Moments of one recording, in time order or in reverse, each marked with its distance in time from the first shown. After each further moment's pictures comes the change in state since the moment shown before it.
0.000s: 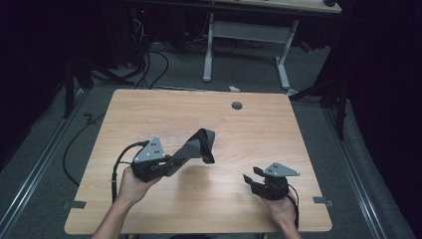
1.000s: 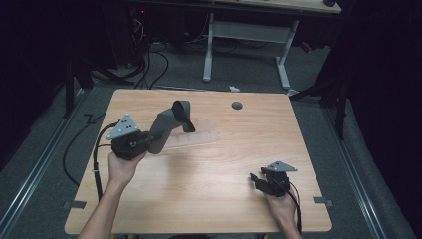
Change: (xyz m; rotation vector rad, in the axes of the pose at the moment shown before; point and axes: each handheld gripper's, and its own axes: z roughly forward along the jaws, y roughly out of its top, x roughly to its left) left arm 0.062 -0.005 -0.029 -0.180 0.197 -0.174; right arm -0.028 -0.022 0.028 0.106 -0.124 0.076
